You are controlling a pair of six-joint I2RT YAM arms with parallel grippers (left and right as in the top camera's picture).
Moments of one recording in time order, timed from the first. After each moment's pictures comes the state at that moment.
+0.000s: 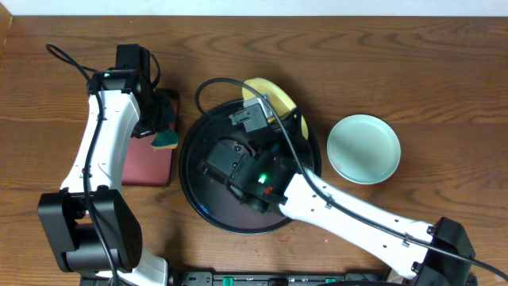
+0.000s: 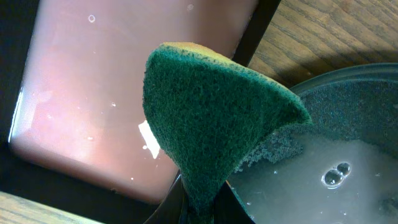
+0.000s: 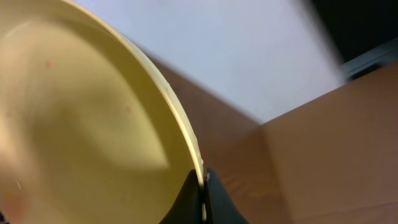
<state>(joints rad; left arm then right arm) 0.05 1.72 1.42 -1.07 0.00 -0.33 1.06 1.72 1.52 -1.06 1.24 0.46</state>
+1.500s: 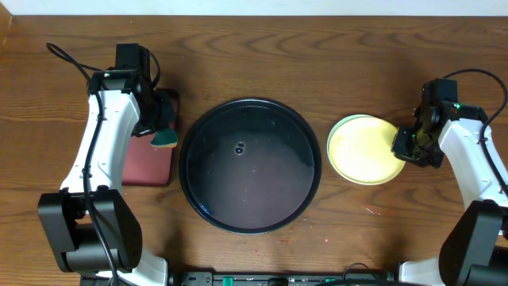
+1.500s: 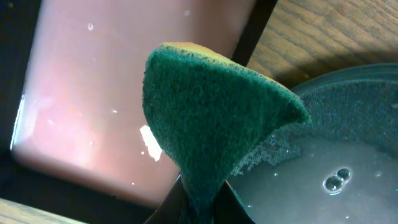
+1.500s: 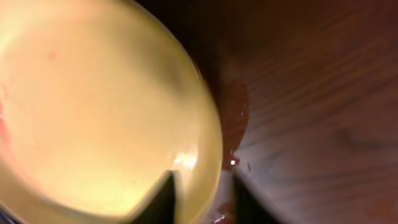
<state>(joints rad) 0.05 1.72 1.41 -1.06 0.00 -0.31 -0.13 1.63 1.14 -0.98 0.03 0.27</state>
